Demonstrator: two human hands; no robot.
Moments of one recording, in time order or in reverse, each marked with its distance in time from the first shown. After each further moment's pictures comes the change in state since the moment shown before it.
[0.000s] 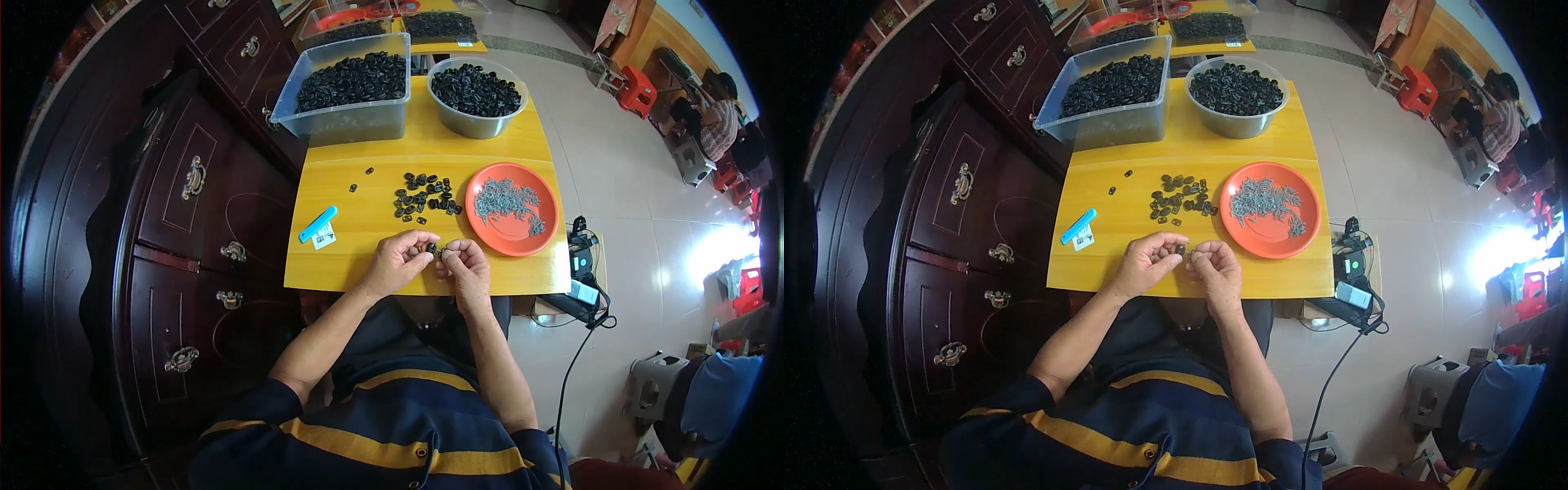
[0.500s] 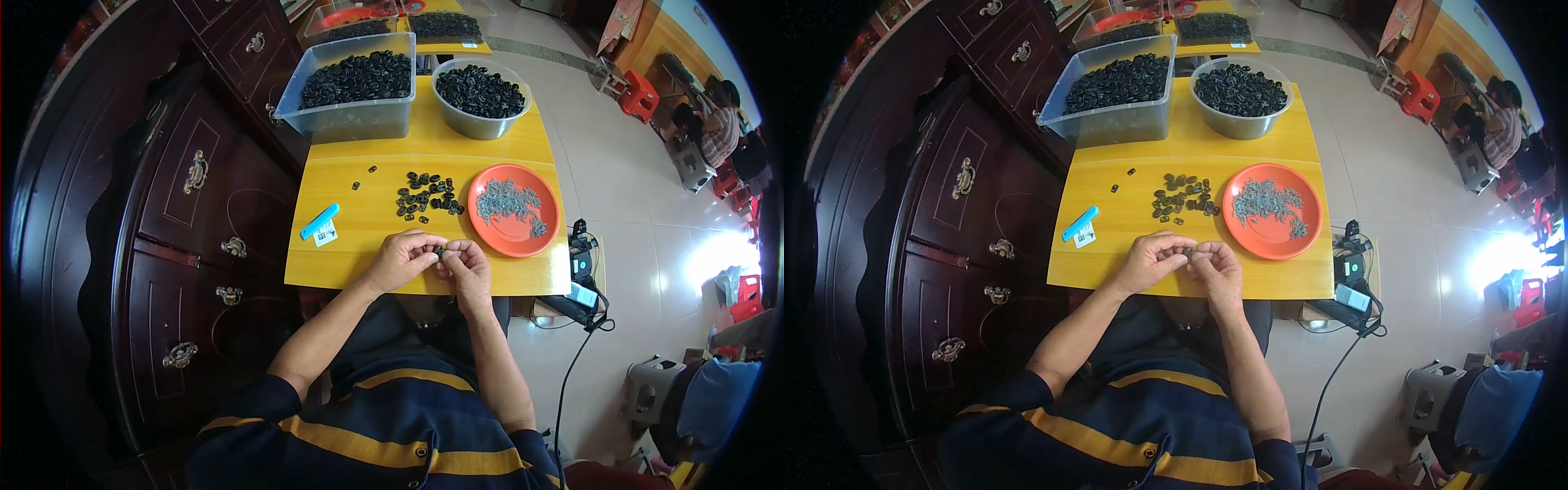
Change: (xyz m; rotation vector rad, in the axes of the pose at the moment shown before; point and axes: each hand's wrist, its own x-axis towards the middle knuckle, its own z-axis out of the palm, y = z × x) left_hand 0.006 0.003 0.000 0.042 -0.029 0.000; right_hand 0.000 0.001 -0.001 -0.008 -0.028 -0.002
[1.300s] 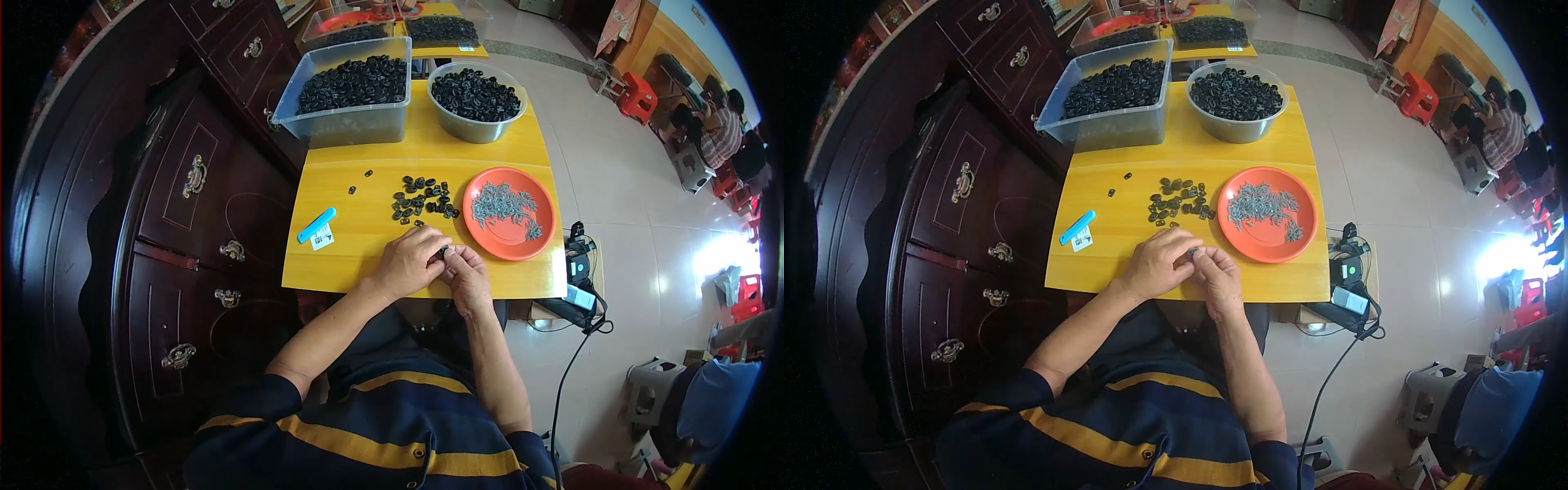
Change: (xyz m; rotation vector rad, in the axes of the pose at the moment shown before) left_hand 0.012 0.025 0.016 0.695 0.026 0.313; right_hand 0.005 -0.006 -0.010 0.153 -0.065 0.137
